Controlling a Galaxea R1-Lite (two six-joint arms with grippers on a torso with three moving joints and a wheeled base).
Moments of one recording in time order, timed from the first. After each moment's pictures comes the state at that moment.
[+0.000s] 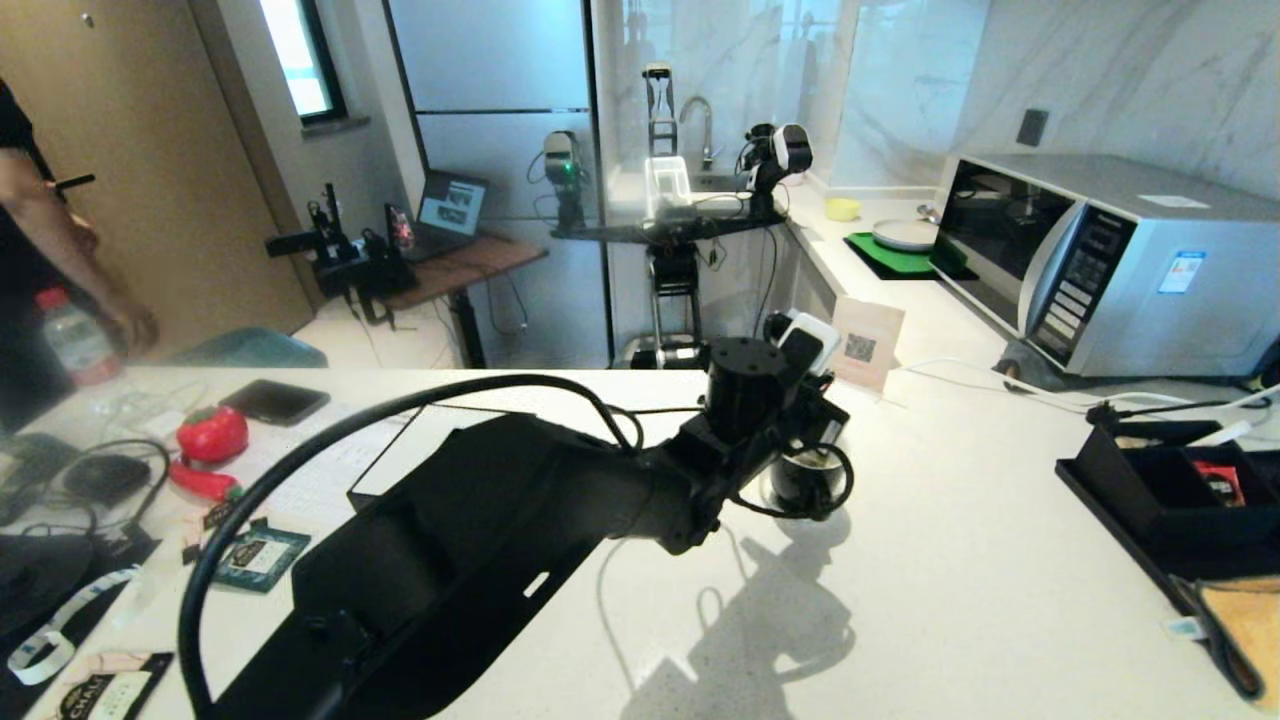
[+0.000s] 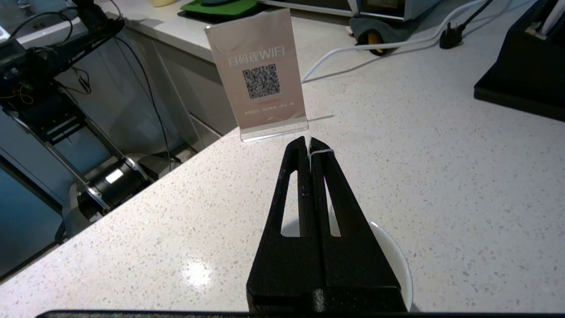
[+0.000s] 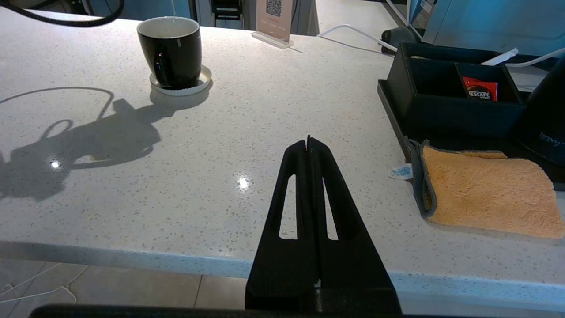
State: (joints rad) left arm -0.80 2.57 -1.80 -0.76 0.03 0.14; right arm 0.00 0.00 0.00 0.00 0.01 -0.08
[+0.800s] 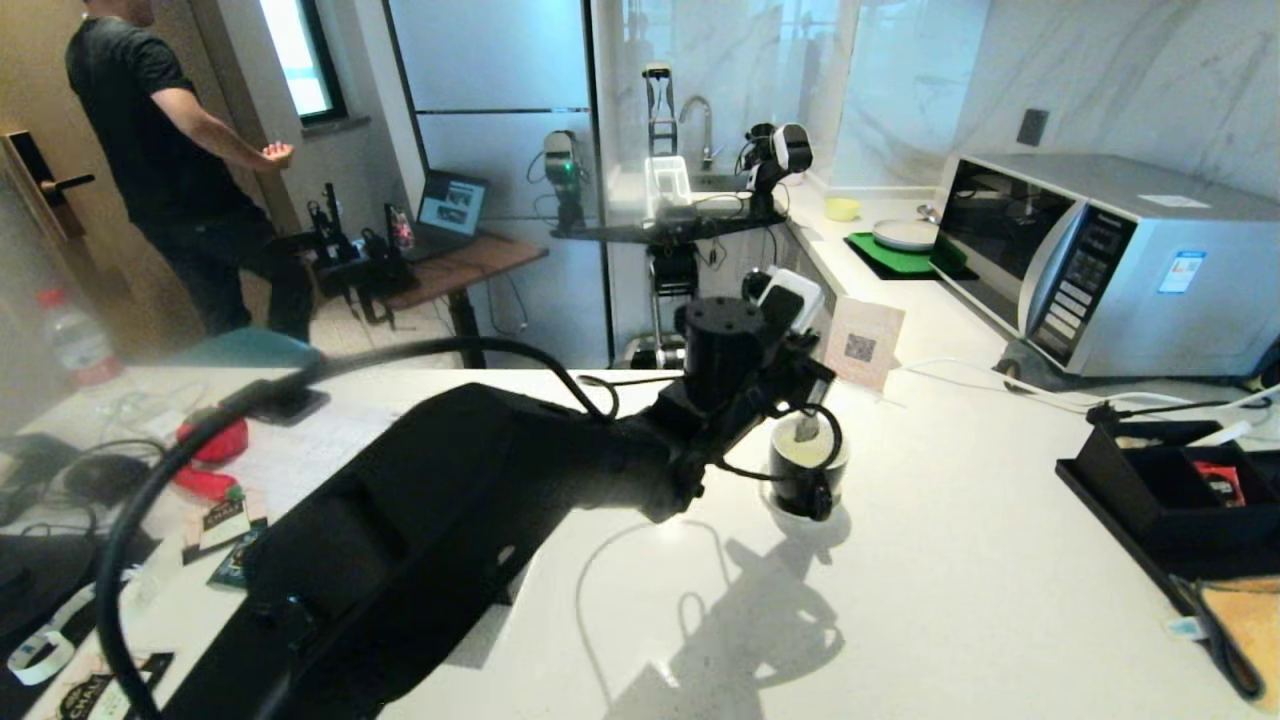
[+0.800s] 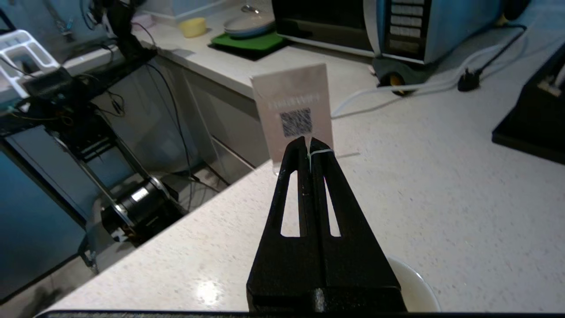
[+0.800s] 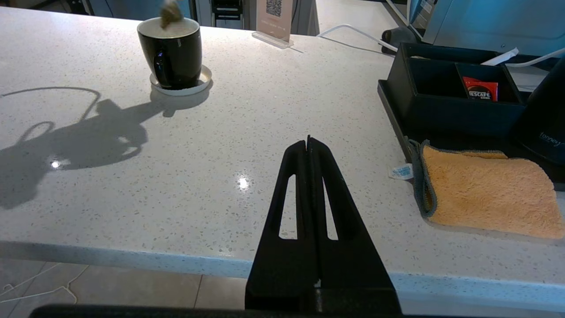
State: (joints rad) left arm -0.77 2.50 -1.81 -0.75 0.03 0.15; right arm 0.00 0.00 0.00 0.00 0.01 -0.08
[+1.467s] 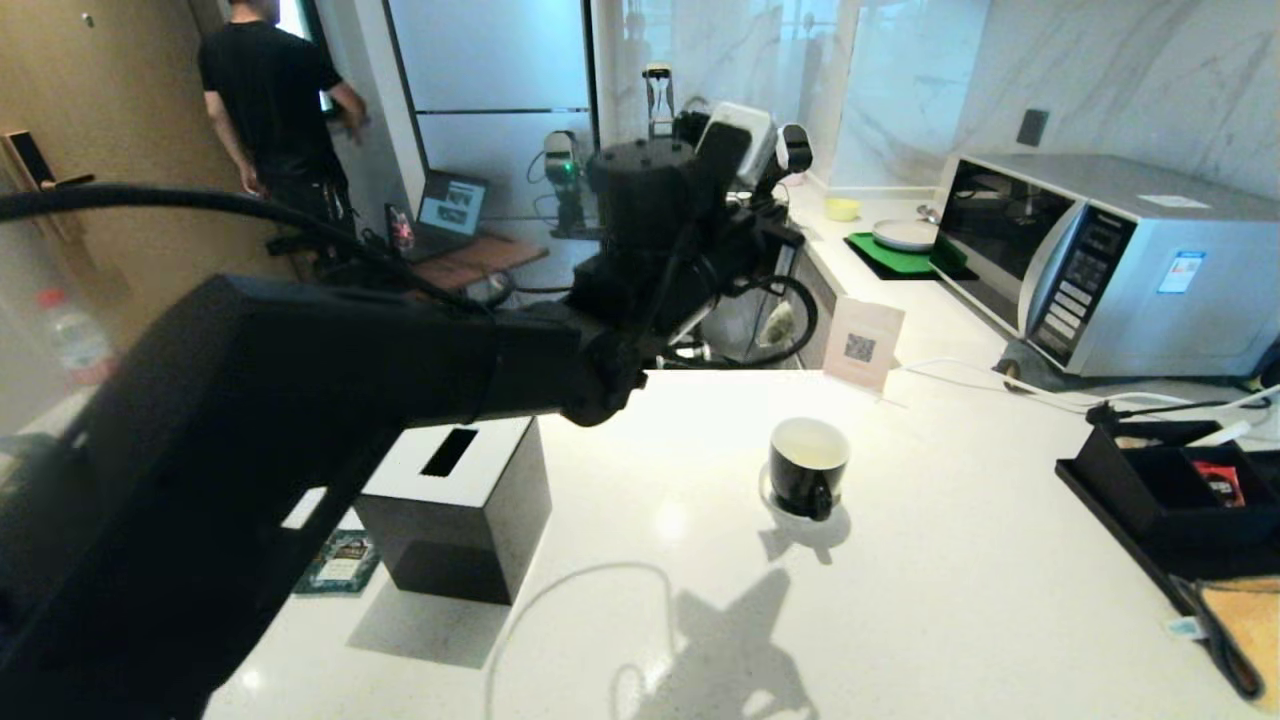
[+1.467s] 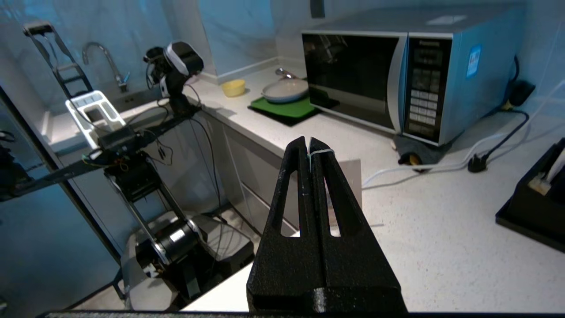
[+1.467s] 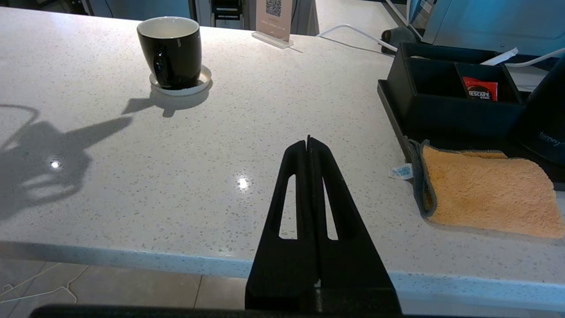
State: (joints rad) left arm -0.72 2.25 -1.80 -0.63 0.04 0.15; right arm 0.00 0.00 0.00 0.00 0.01 -0.08
